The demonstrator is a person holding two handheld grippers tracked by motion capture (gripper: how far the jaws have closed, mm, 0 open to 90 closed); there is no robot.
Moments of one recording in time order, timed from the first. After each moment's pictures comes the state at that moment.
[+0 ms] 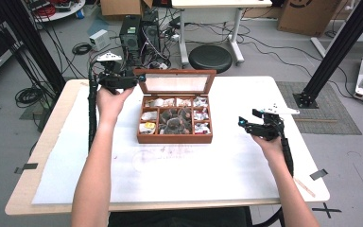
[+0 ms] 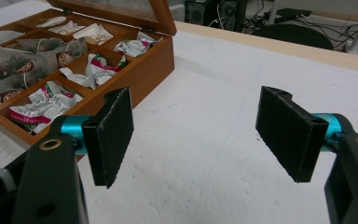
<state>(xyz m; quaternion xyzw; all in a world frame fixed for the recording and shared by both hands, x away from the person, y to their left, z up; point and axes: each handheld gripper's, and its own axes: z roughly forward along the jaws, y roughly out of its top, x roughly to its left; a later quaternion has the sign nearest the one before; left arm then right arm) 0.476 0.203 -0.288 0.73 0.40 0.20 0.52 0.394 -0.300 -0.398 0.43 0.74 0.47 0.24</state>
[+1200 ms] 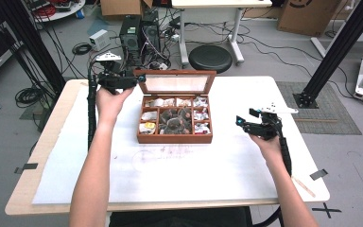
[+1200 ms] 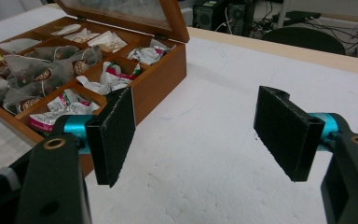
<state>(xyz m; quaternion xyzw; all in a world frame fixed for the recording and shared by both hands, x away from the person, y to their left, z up) 0.474 0.204 -0.287 0.73 0.40 0.19 0.52 0.394 -0.293 -0.394 0.42 0.74 0.48 0.23</state>
